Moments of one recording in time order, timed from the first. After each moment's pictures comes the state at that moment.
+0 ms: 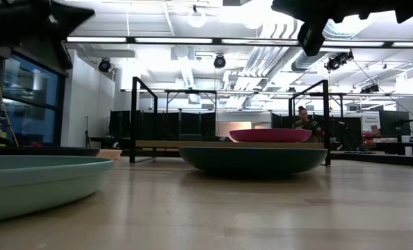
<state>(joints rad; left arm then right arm) -0.06 0.01 0.01 0.50 -0.37 -0.57 0.21 1.03 0.54 0.36 0.12 0.46</state>
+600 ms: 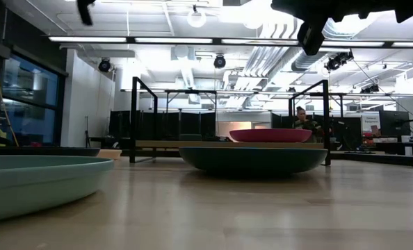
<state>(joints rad) -0.06 0.53 0.46 0.44 -0.38 -0.49 0.21 1.03 0.54 0.37 0.12 0.46</state>
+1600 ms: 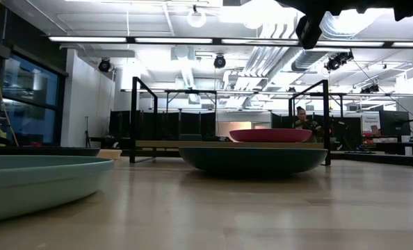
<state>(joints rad) -0.06 0.92 0.88 0.17 -0.29 -0.28 0.21 1.03 0.54 0.44 0.12 0.46</state>
